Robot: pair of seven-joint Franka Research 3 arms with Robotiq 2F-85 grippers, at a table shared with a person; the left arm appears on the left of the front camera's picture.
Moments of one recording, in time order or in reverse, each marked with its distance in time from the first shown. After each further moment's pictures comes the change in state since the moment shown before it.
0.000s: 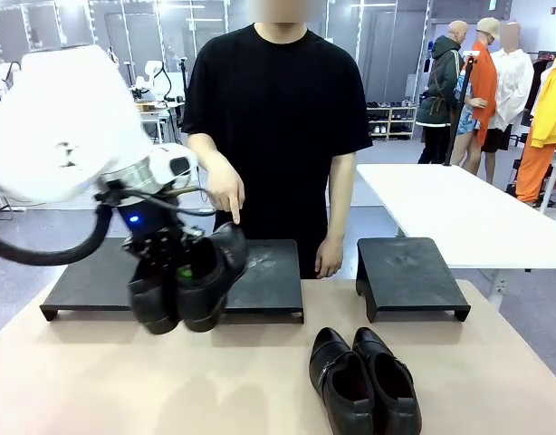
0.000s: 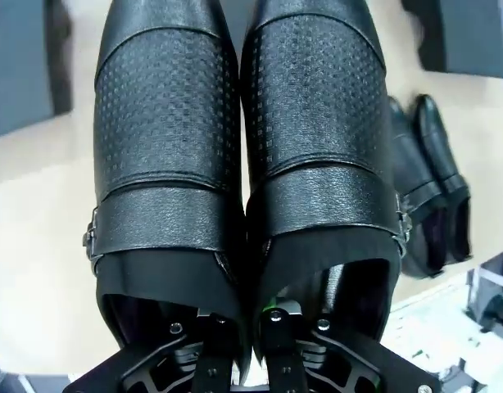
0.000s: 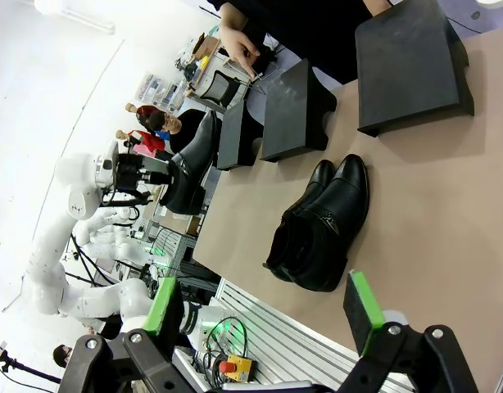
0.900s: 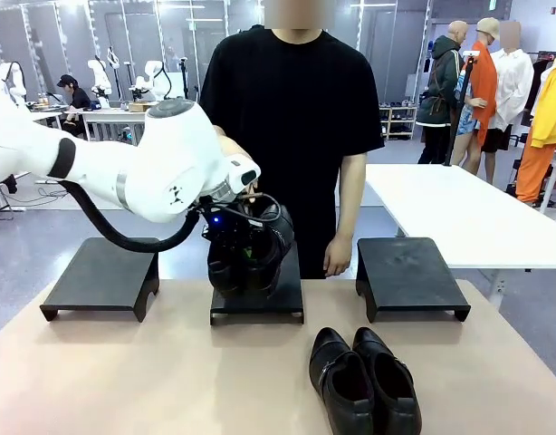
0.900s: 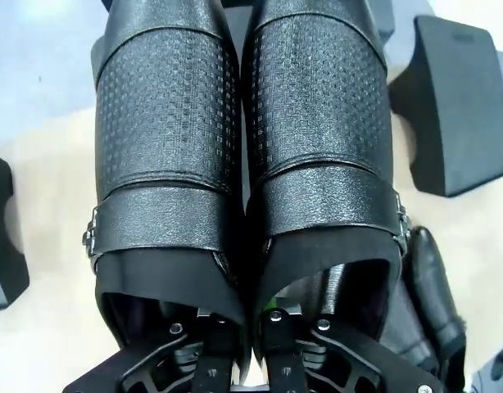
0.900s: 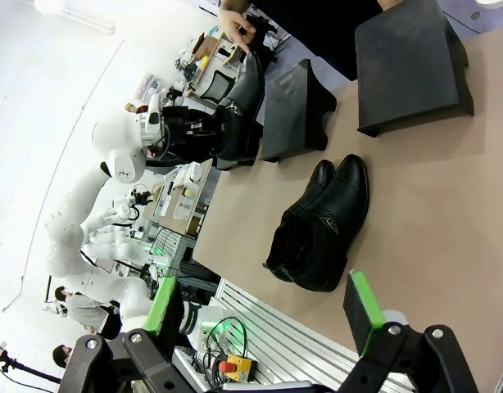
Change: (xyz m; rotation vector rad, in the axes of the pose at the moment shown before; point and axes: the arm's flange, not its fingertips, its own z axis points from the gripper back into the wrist) left arm 0.121 -0.036 -0.109 -0.004 -0.180 -0.054; right arm 0.000 0.000 0.000 -0.001 0.000 0.001
